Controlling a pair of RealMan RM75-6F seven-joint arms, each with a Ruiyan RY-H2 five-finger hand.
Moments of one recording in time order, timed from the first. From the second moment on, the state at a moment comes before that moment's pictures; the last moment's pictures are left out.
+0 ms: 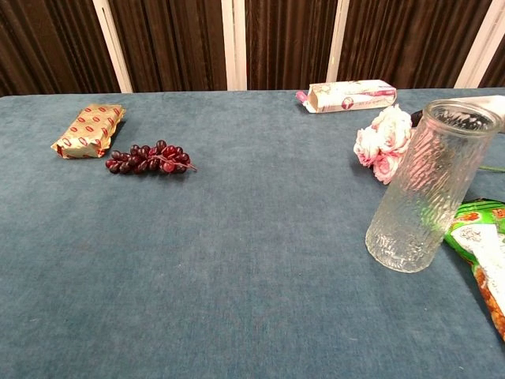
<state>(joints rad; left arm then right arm) 0.08 -1.09 -0.11 -1.68 1.42 1.70 0.13 0.77 -1.42 0.25 -1.09 -1.06 0.52 0.12</state>
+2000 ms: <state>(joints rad) 0.06 -1.11 -0.12 -1.67 1.42 1.67 0.13 0.64 -0.99 0.47 -1.24 -1.20 0.56 0.86</state>
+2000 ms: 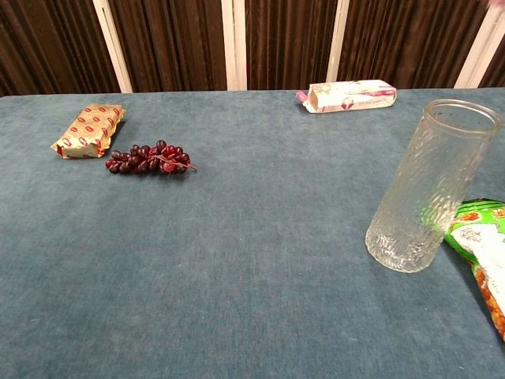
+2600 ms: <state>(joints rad) 0.06 -1.11 -0.13 -1.63 1.48 1.74 0.00 0.53 -0.53 0.63 -1.77 -1.09 0.59 1.20</state>
